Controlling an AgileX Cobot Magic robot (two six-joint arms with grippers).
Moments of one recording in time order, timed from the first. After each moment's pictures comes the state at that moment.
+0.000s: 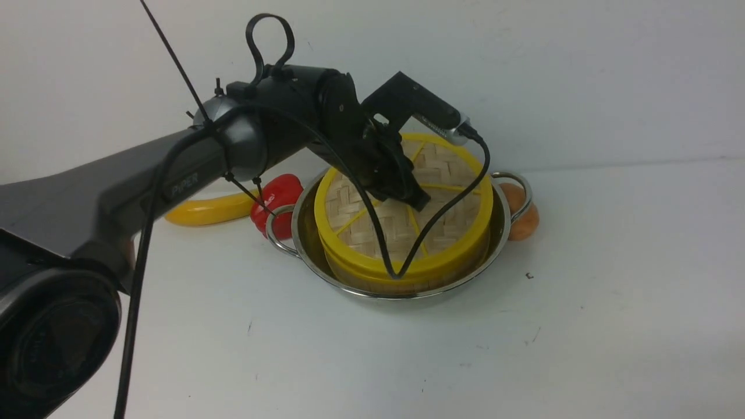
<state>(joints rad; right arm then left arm) 0.12 0.00 0.01 -0.07 0.34 0.14 -0.45 2.13 -1.80 -0.11 0.64 0.43</state>
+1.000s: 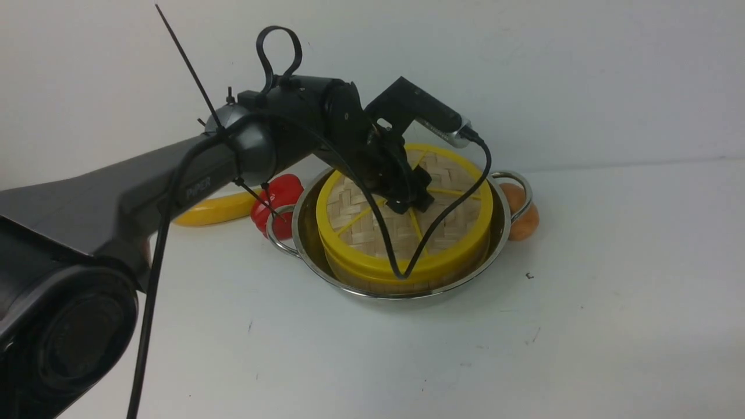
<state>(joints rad) 0.12 0.00 0.01 -0.07 0.34 0.14 -0.45 2.17 -1.82 -0.12 0.61 0.42</state>
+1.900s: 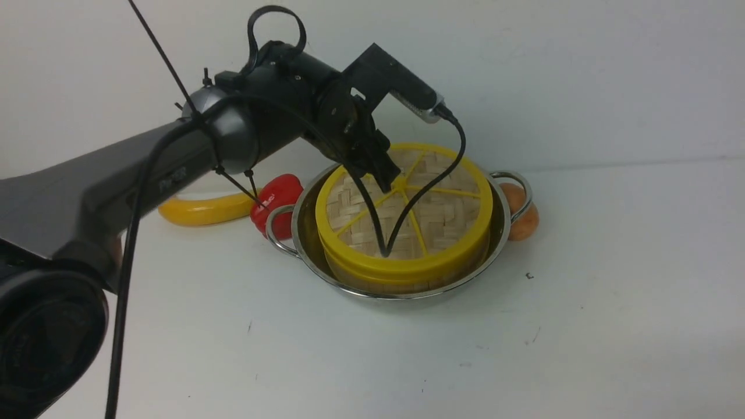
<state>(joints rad) 0.12 0.00 0.01 -0.07 0.34 0.14 -0.45 2.11 -1.81 0.29 0.59 0.13</state>
